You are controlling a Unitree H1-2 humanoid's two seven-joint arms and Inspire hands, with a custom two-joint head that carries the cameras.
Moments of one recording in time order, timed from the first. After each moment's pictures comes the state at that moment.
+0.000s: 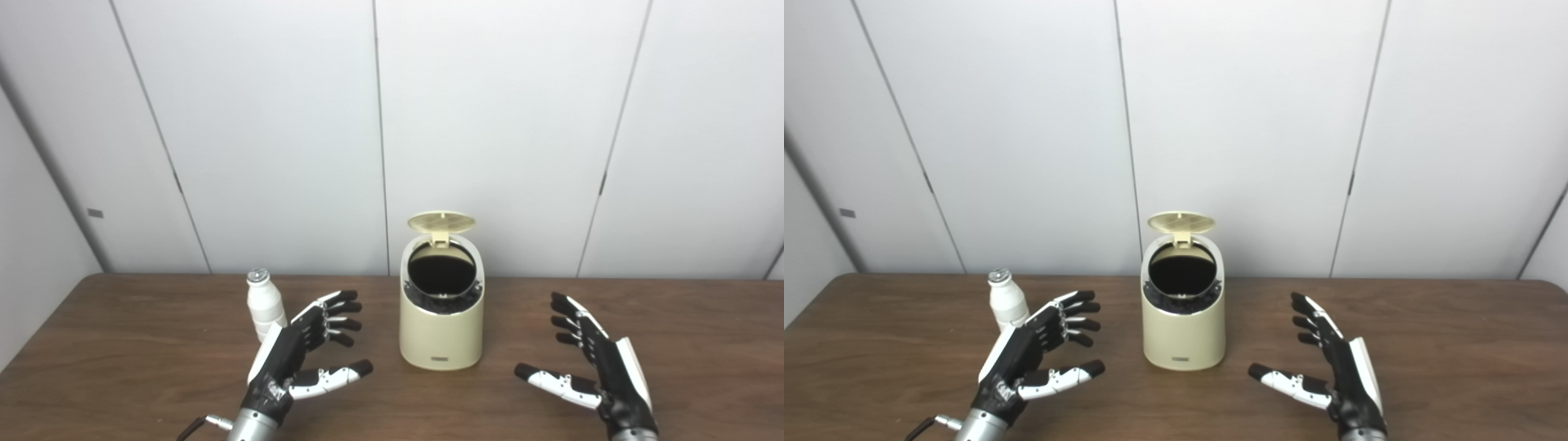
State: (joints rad) left arm -0.19 0.14 0.02 0.02 0.01 -0.24 -0.14; right arm -0.18 -0.11 0.00 0.01 -0.29 -0.05 -0.11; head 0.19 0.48
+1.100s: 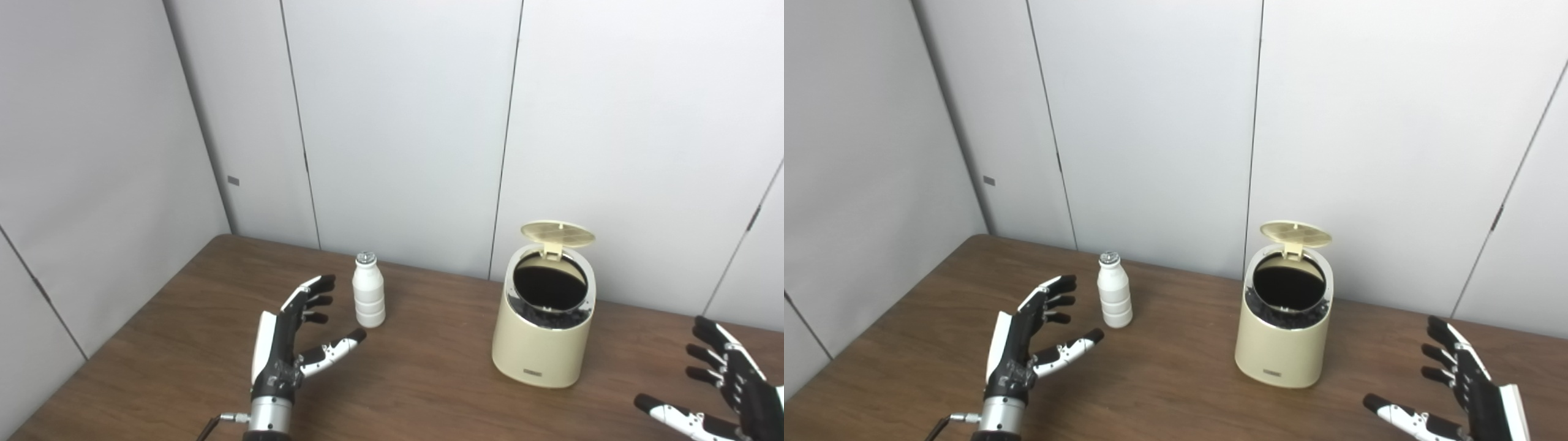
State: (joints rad) left arm -0.10 0.11 0.21 -0.02 0.31 -0.13 0.22; right arm -0.17 -0.13 -0.02 -0.18 -0.25 0.13 -0.07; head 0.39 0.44
